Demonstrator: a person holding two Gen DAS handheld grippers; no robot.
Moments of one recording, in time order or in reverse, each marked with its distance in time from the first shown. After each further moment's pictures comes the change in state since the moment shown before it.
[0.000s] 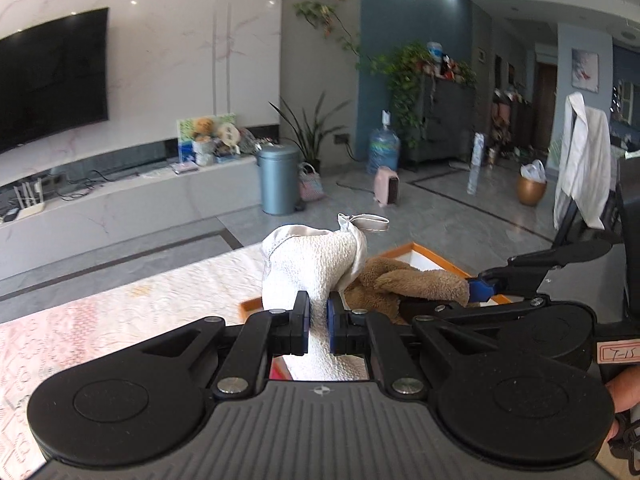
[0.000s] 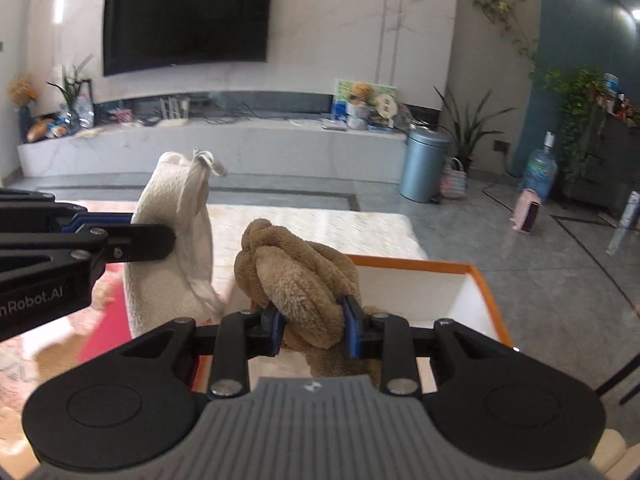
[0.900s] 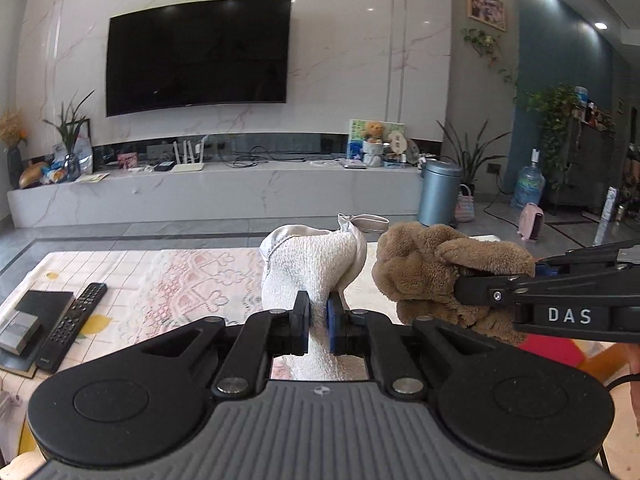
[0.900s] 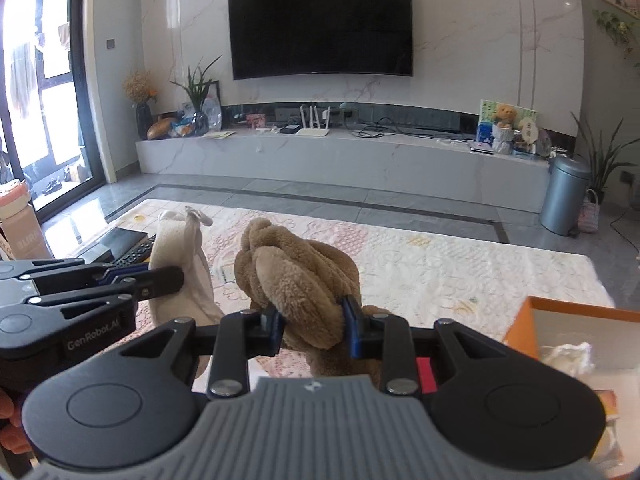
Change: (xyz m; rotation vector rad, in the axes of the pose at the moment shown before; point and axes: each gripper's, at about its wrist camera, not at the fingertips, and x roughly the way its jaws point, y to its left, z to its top) left arm -0.135 0.164 -0.084 -0.226 -0.061 0.395; right arm 0.001 0.201 0.018 -0.076 -0.067 0.377
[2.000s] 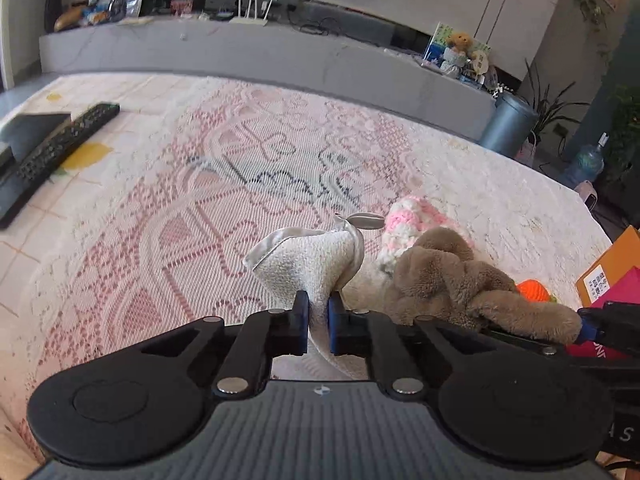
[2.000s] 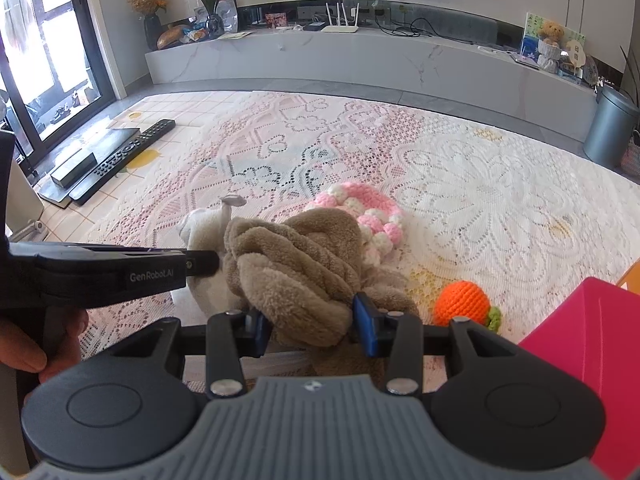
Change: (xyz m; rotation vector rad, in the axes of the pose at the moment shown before) left arm 0.117 0.086 -0.074 -0.282 0.333 0.081; right arm 0.153 0.042 -0.042 -0.035 0.297 0.077
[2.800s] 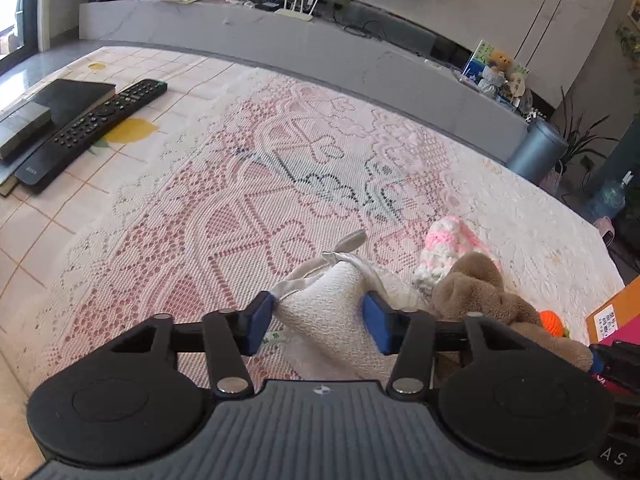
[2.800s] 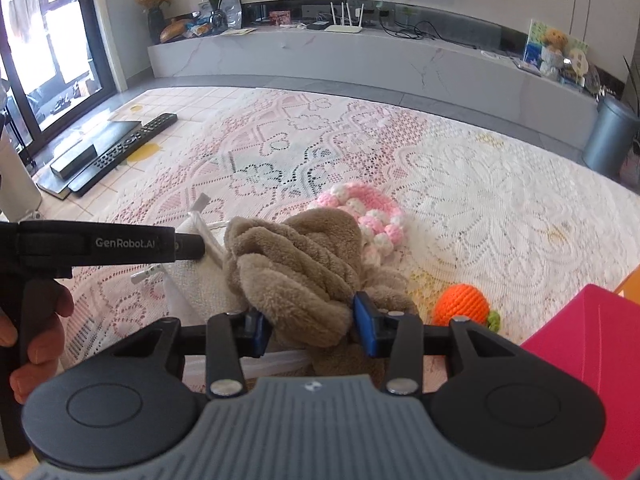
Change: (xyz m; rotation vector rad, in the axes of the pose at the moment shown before) left arm -0.005 0.028 0.004 -0.137 0.017 0.038; right arm 0.002 0.002 0.001 -0.009 0.013 0.001
